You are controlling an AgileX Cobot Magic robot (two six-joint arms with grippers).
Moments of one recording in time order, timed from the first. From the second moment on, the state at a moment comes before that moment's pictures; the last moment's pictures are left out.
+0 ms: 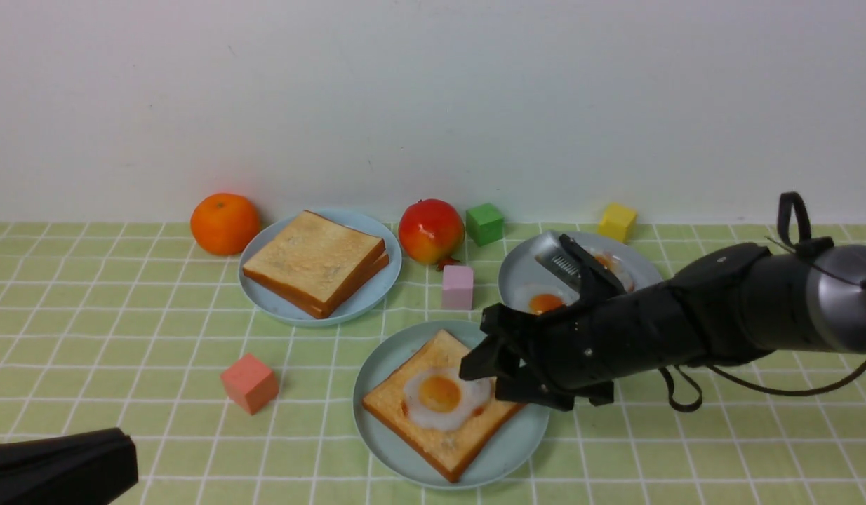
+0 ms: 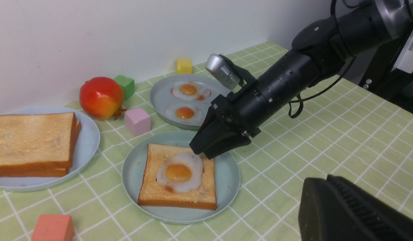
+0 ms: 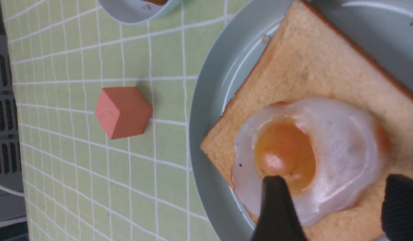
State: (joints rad) right arm 0.37 1.87 -1.05 1.34 0.53 -0.63; left arm -0.75 0.36 -0.55 -0.07 0.47 -0.06
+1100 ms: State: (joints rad) right arm 0.23 0.75 -1.01 0.26 1.07 -0.11; left arm -0.47 1.74 -1.40 -0.05 0.78 -0.09
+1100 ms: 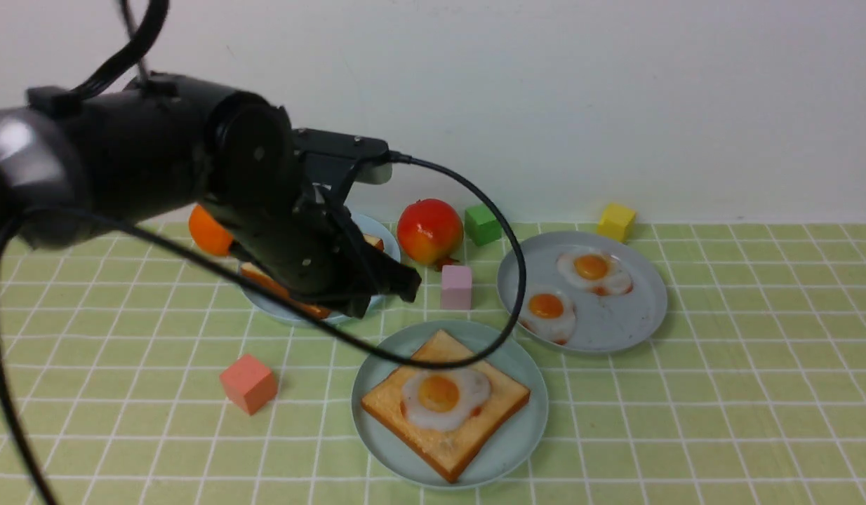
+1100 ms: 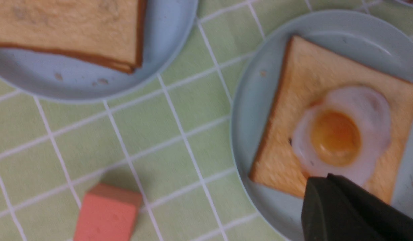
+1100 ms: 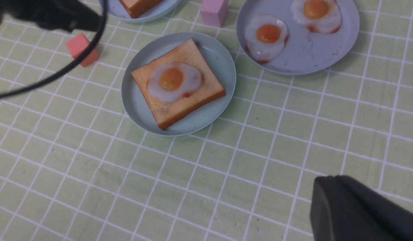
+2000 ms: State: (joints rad) right arm 0.23 0.71 -0.97 0.25 0.99 -0.14; left arm -0.38 2.25 -1.82 0.20 0.60 -0.03
